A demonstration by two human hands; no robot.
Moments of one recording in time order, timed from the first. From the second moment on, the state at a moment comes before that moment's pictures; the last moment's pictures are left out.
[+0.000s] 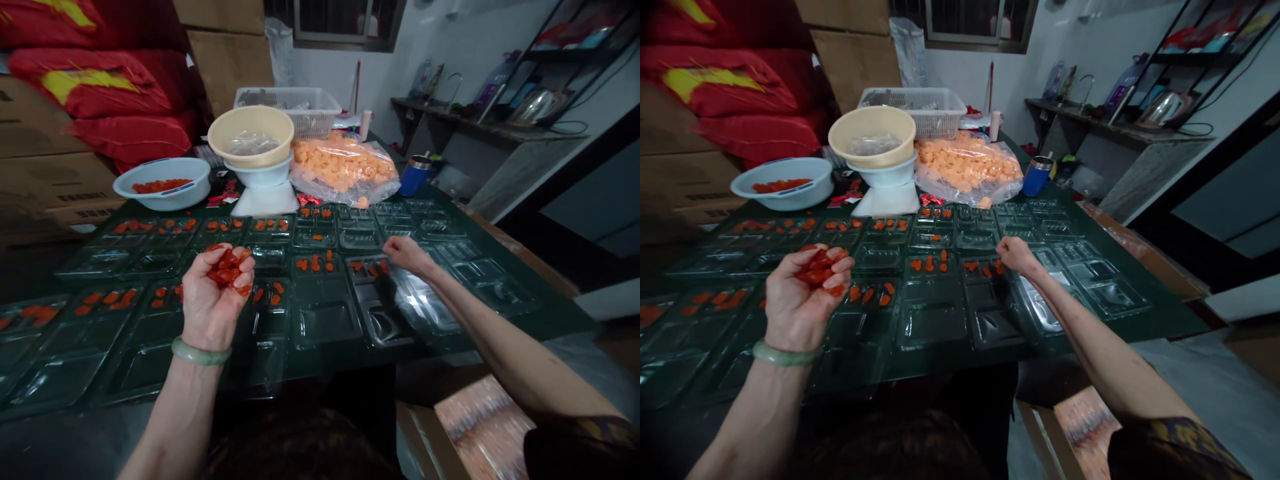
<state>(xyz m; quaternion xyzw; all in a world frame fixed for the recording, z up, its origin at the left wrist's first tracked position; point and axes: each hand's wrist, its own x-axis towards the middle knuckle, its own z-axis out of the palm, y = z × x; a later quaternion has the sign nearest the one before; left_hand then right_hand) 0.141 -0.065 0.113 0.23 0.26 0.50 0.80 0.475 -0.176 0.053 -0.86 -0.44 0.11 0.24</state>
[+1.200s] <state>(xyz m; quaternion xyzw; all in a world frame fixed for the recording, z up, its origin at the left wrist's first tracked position) 0.107 -0.068 0.109 0.21 0.25 0.53 0.78 0.367 -0.095 0.059 -0.76 -0.65 0.01 -0.04</state>
